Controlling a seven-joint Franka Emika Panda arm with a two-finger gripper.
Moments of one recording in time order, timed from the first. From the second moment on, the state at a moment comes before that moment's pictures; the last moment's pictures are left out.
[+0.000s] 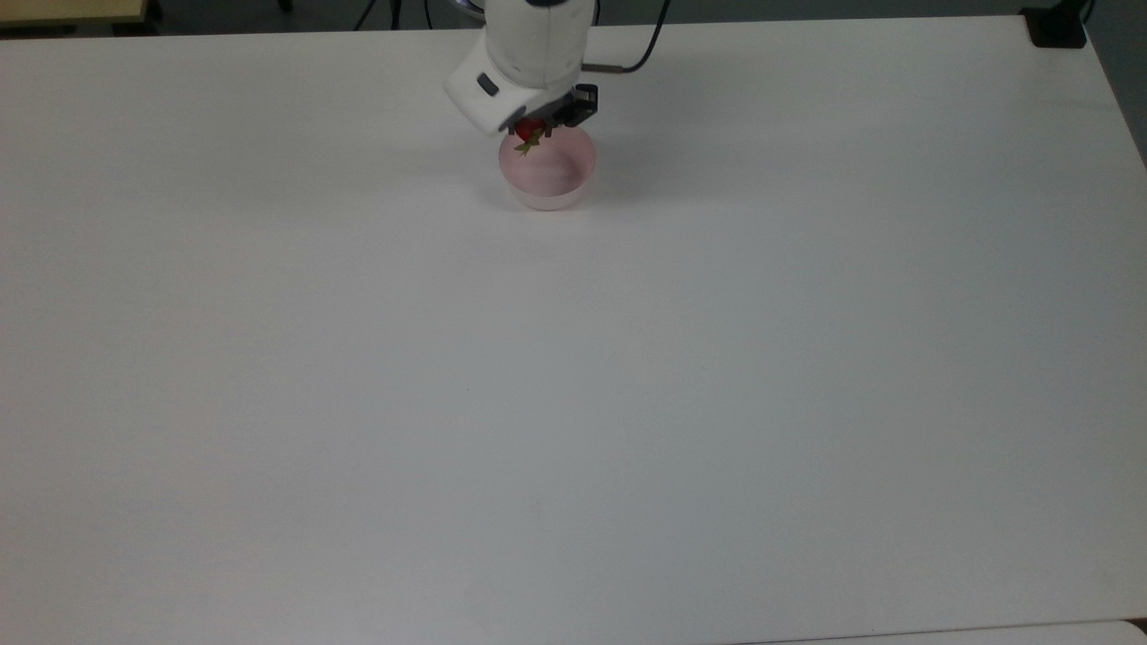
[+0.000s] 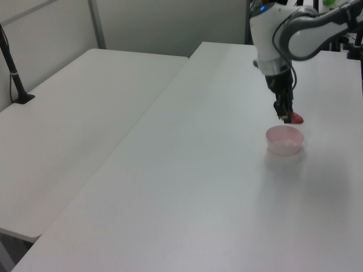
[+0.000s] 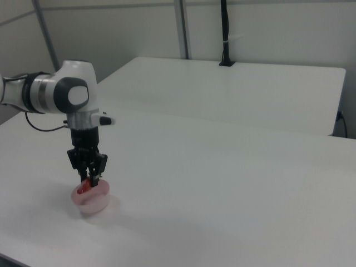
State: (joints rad) arm 0.00 0.07 0.16 -2.05 -0.05 1.80 0.17
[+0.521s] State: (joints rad) arm 0.02 0.17 0.16 -2.03 -0.03 1.86 0.27
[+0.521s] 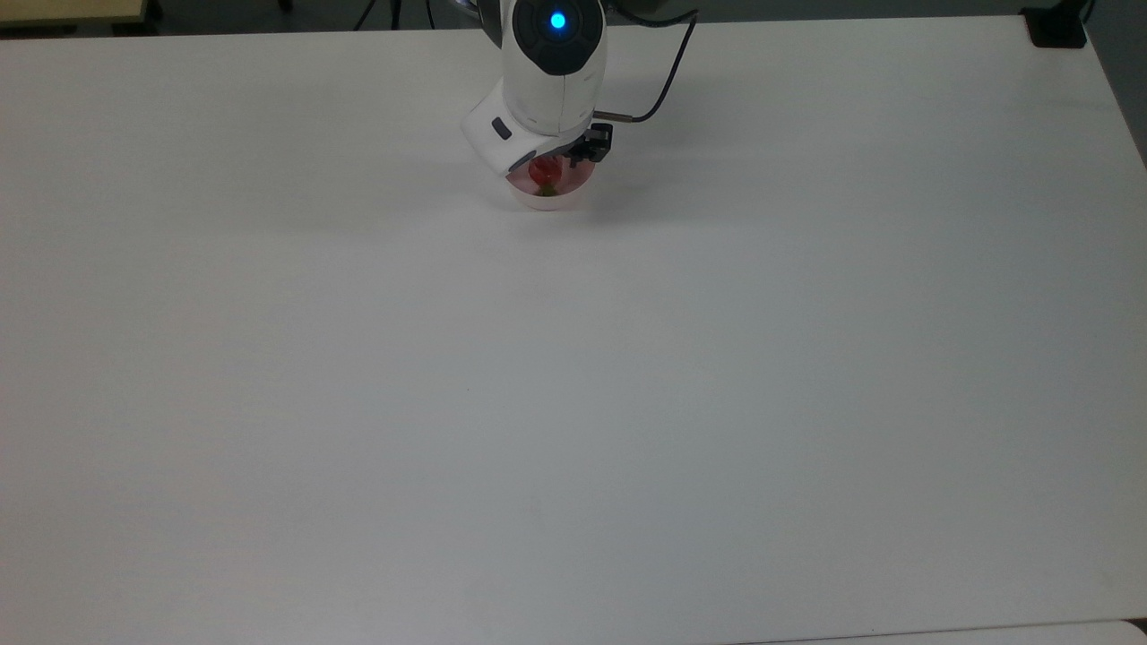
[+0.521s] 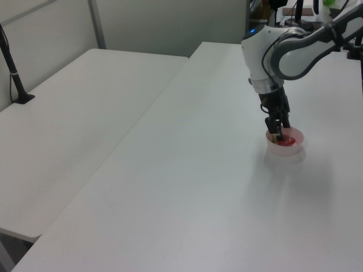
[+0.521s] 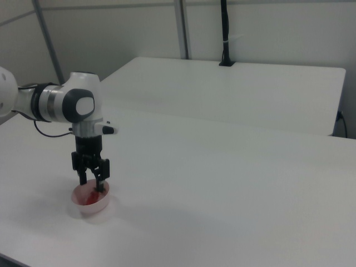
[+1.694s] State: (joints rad) arm 0.10 -0.09 -0.05 -1.64 -0.03 1.57 0.26
